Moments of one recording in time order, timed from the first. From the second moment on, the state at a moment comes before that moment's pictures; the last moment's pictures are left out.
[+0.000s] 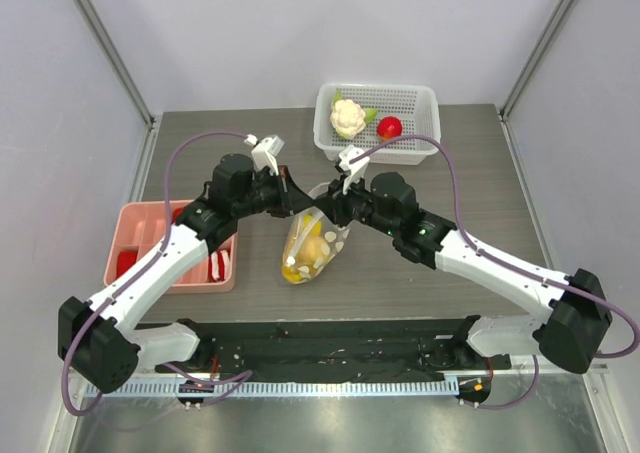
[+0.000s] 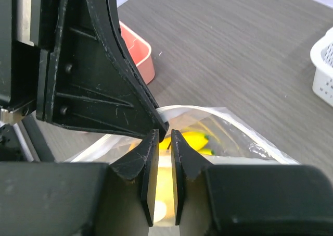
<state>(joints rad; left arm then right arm) -0.56 1.19 1.01 -0.20 0.38 -0.58 0.84 1.25 0.96 0.08 -0.07 0.15</state>
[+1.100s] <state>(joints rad) -0.57 1.19 1.02 -0.23 0.36 -0.57 0.84 1.46 1.05 -0.03 0.15 0.34</state>
